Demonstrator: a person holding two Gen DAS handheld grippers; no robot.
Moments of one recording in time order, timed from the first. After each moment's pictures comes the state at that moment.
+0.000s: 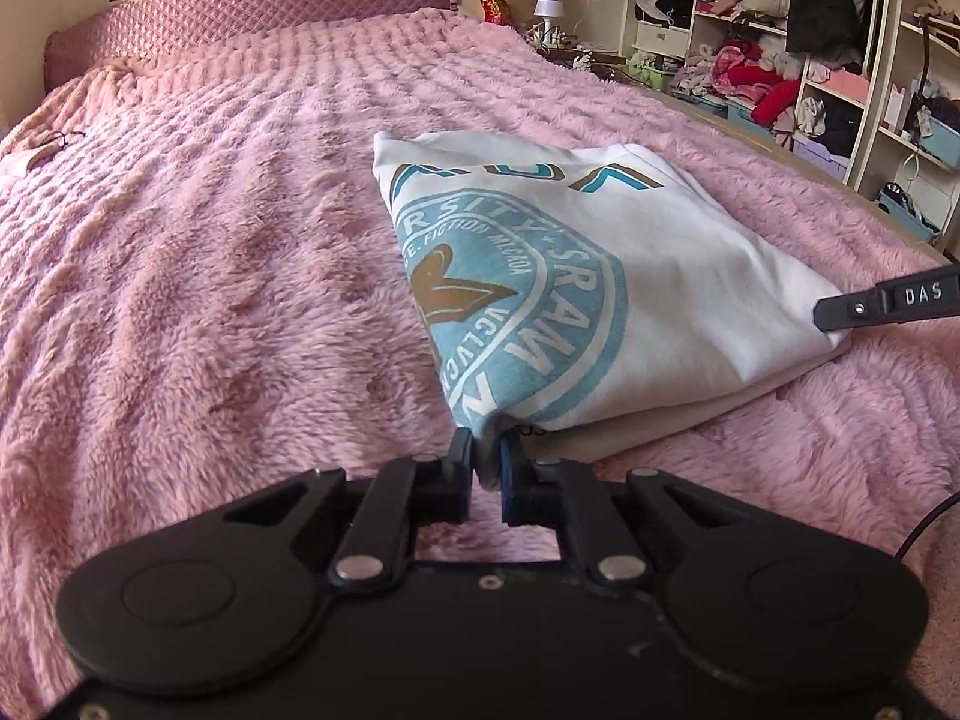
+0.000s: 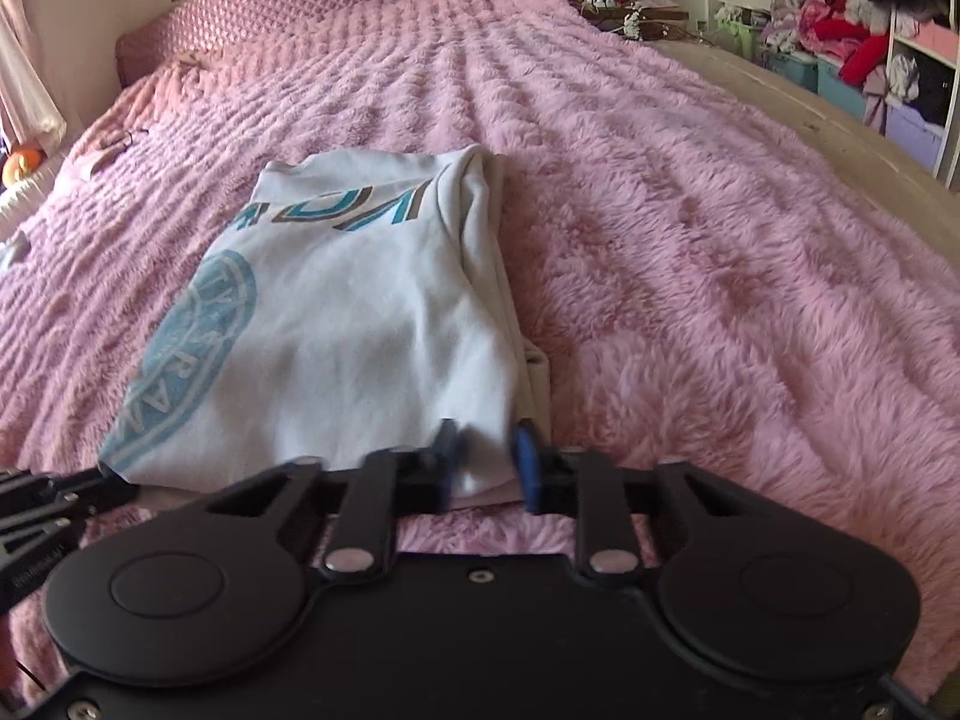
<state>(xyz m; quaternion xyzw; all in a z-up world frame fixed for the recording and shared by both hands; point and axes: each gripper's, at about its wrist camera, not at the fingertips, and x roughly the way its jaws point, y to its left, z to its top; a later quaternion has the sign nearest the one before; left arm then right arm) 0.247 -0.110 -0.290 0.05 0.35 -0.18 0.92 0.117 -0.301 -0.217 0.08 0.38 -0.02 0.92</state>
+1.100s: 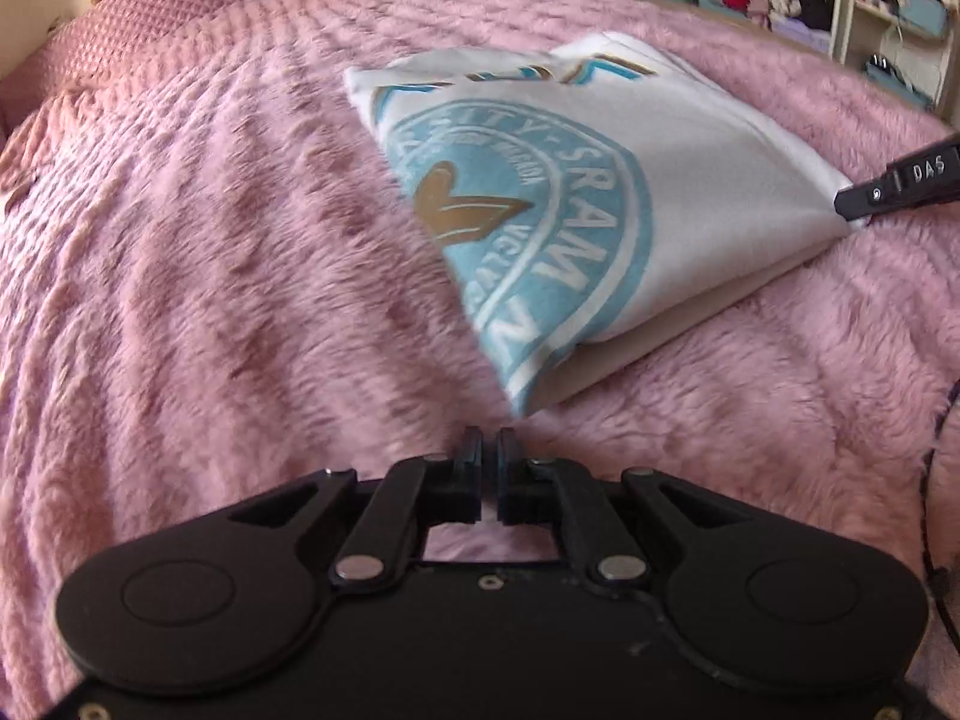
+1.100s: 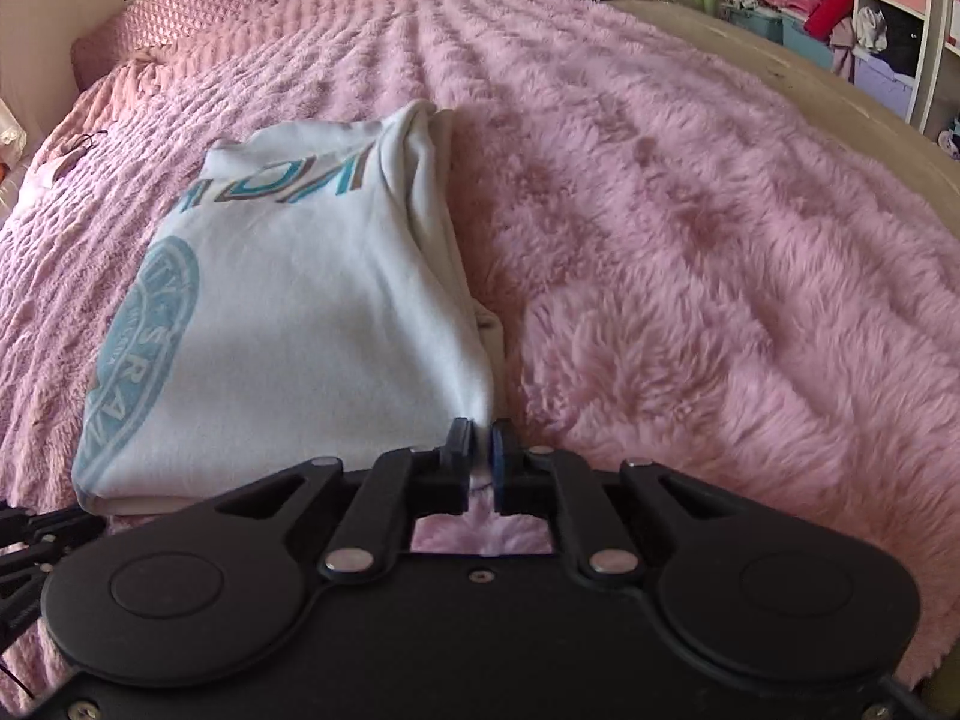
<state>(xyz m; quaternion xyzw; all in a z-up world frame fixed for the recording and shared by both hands) 0.239 -0.102 -0.298 0.14 0.41 -0.19 0.88 0.120 -0.314 -0.234 0.11 0.41 -0.04 0.91</state>
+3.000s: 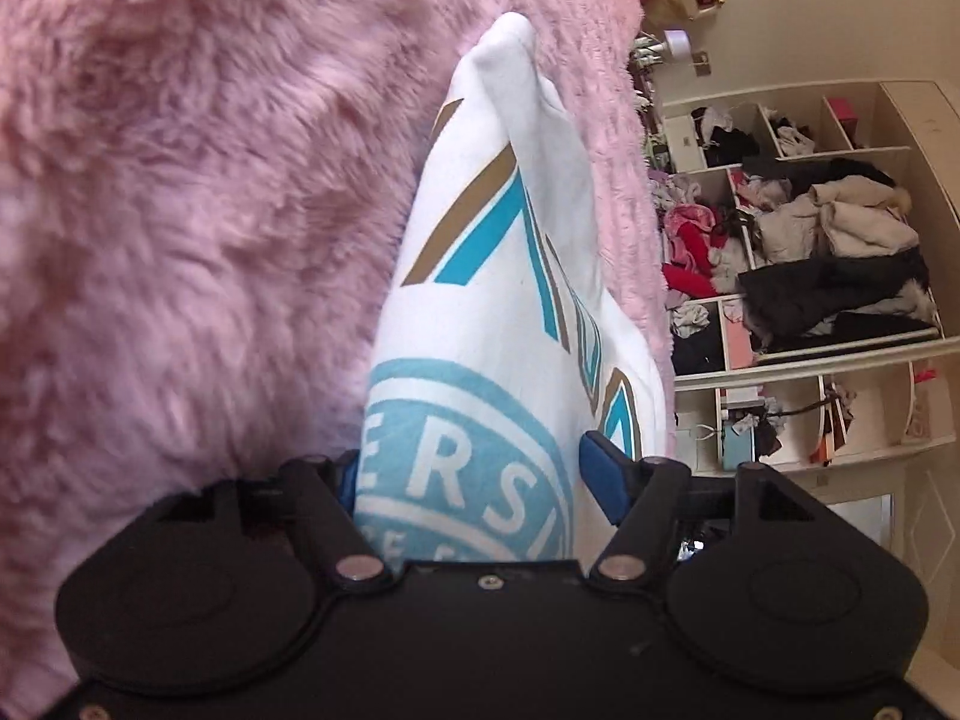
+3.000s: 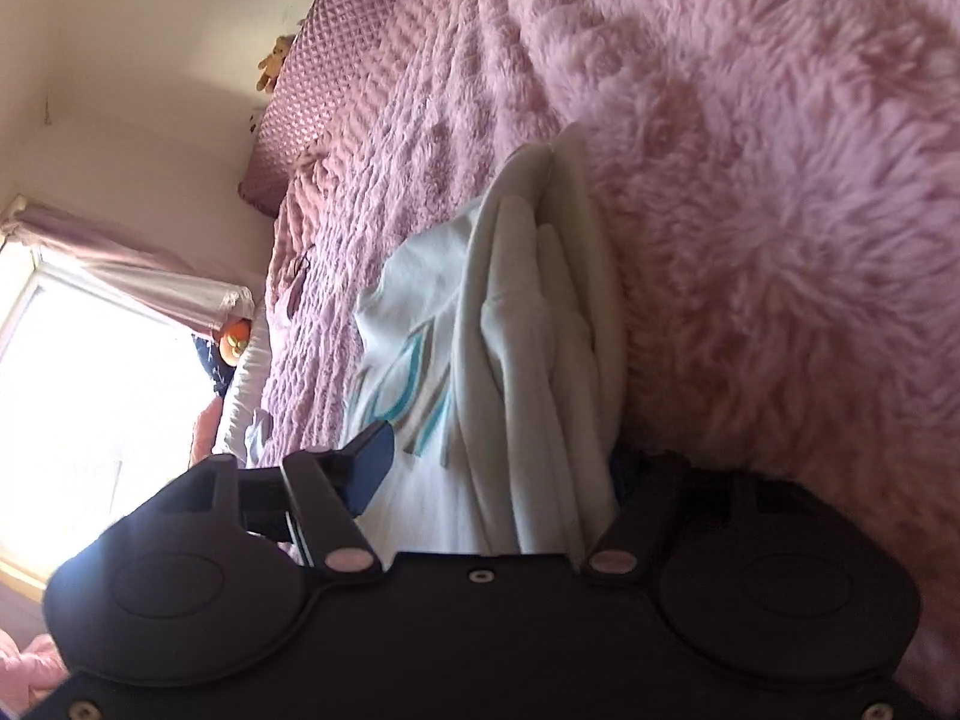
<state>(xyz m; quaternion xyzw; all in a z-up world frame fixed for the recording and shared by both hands) 0.473 -0.060 -0.341 -0.44 0.50 -0.25 0.70 0.286 -0.366 -0.285 0.45 0.38 0.19 0.79</state>
